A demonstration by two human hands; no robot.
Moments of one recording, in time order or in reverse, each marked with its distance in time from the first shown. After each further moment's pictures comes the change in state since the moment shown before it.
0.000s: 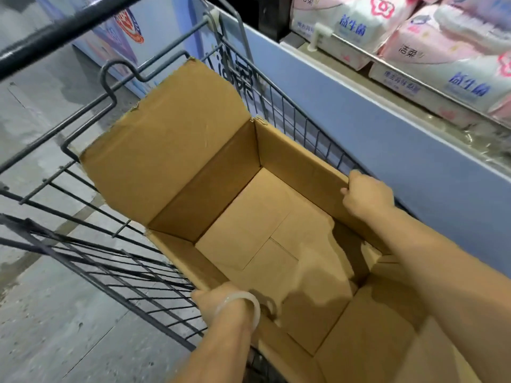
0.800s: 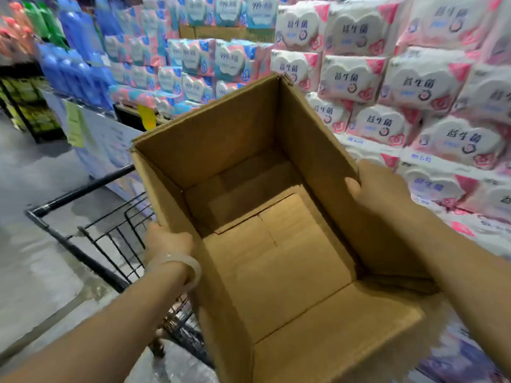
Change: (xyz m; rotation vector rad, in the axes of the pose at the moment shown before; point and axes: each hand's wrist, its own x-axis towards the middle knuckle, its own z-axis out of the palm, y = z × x) left_hand -0.198 0.024 -0.175 0.029 -0.024 0.892; right_hand -0.285 0.112 -0.233 0.159 0.605 -0.050
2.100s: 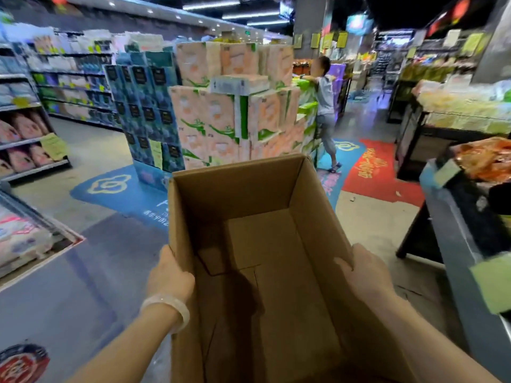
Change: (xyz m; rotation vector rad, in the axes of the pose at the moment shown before) left_hand -0.802 -0.081 0.192 0.298 -1.447 1.333; right_hand -0.846 0.345 -0.232 -0.164 0.426 1.796
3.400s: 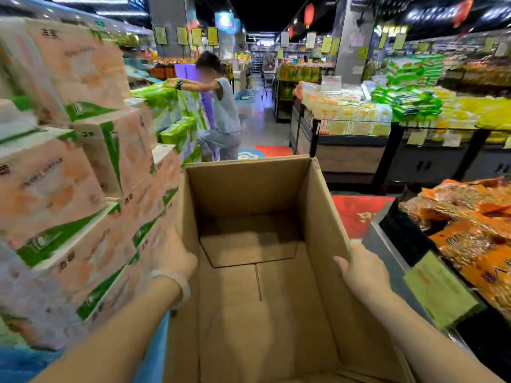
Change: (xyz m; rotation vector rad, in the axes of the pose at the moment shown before) left_hand 0.554 0.587 0.605 0.072 -0.225 0.463; right_hand 0.806 0.255 -0.038 -0.079 0.256 0.412
